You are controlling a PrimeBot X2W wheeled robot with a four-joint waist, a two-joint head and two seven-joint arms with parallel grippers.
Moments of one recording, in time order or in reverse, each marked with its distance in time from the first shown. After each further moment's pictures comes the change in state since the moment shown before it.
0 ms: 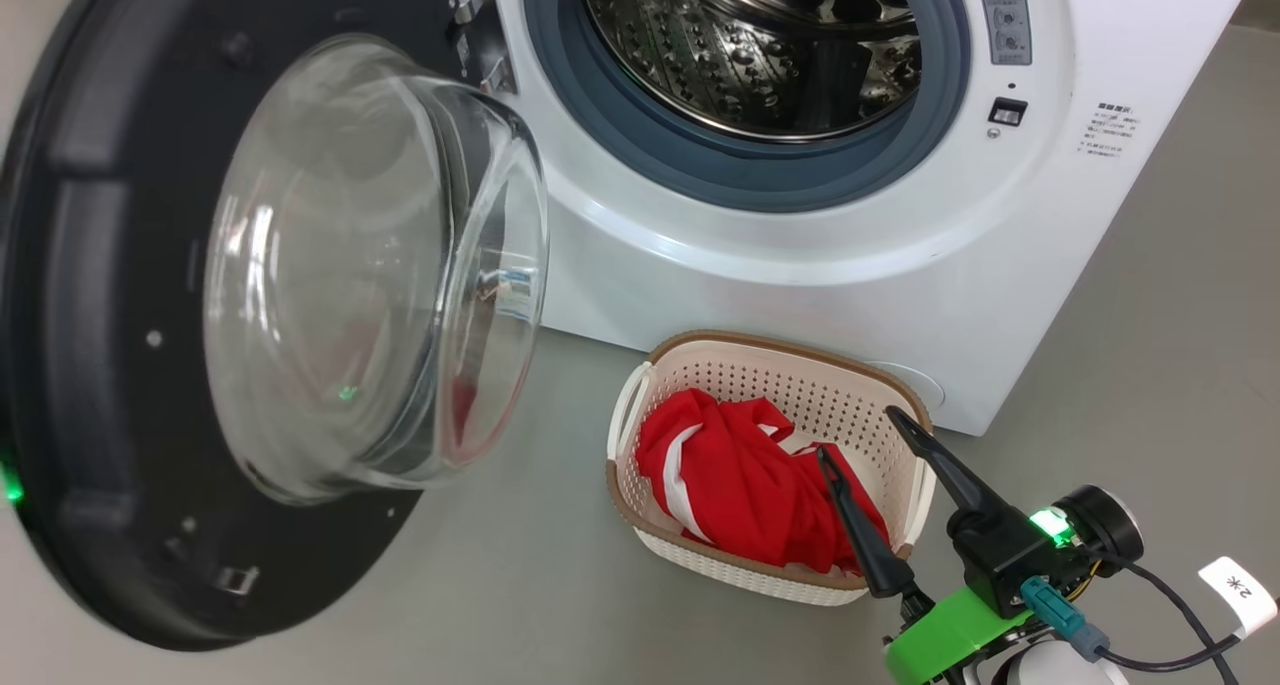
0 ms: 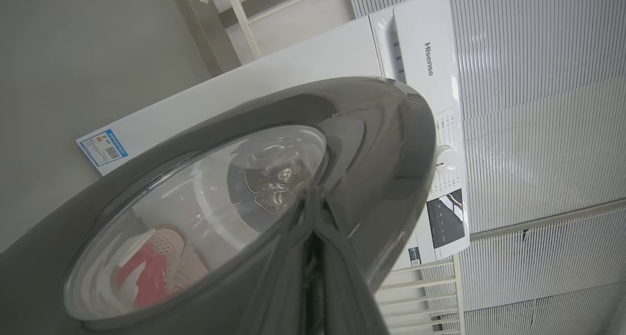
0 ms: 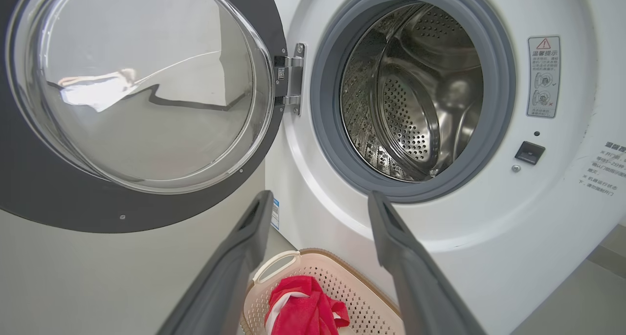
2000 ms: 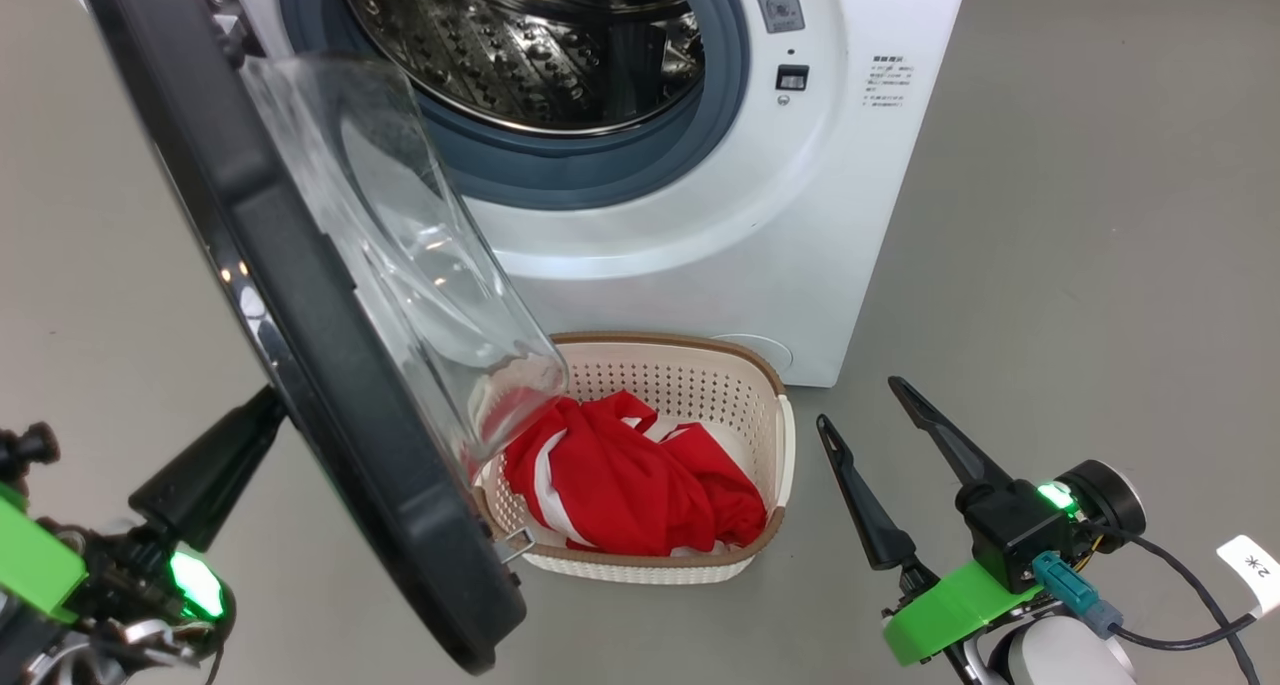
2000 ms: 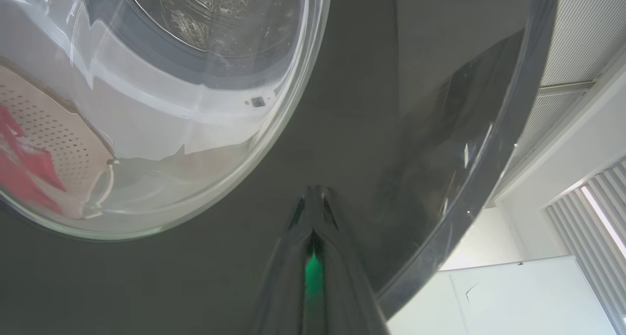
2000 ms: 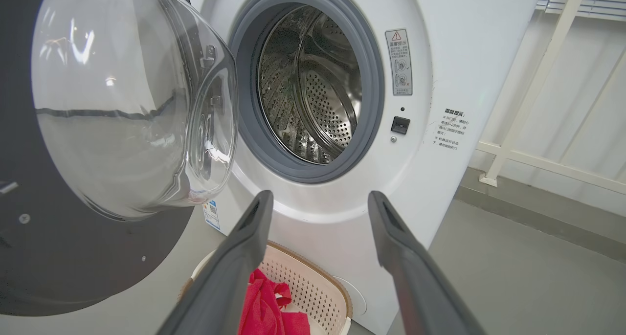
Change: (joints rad) left arm 0.373 -0.035 -0.416 -0.366 -0.400 0.135 -0.176; right arm -0.037 -0.001 -0.001 -0.011 0.040 0.000 0.000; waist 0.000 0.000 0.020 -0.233
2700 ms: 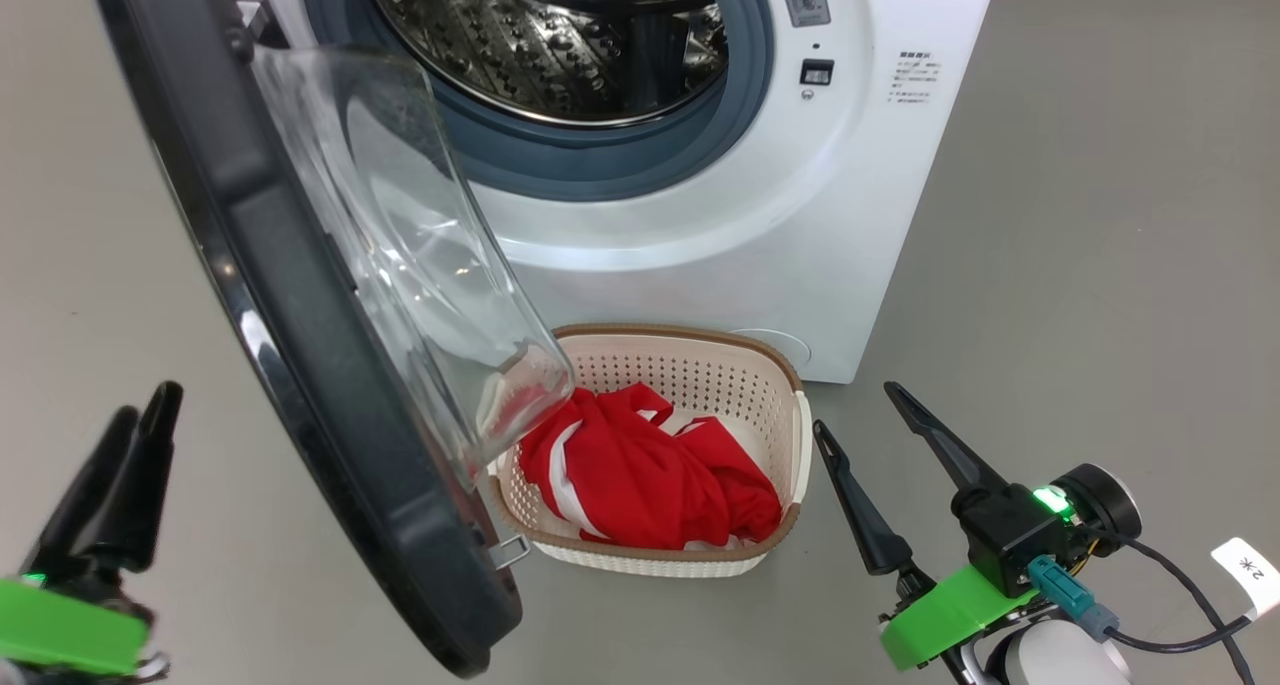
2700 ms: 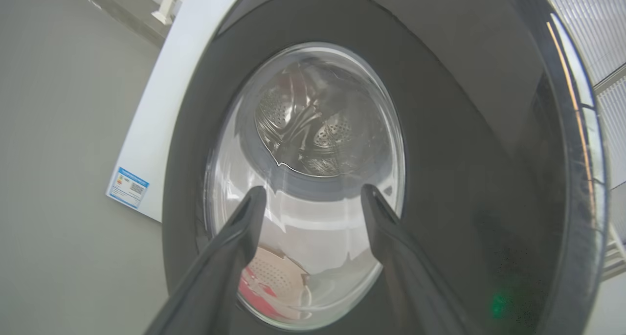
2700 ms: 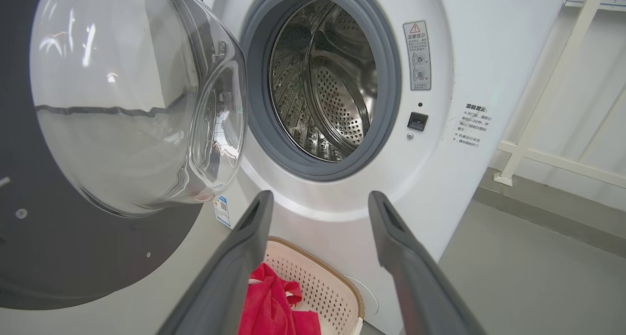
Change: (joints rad) left arm 0.133 0.081 -0.019 -0.004 0.564 -0.336 -0.475; right arm 0.004 0.000 0.007 0.002 0.001 0.000 0.000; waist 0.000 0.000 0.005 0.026
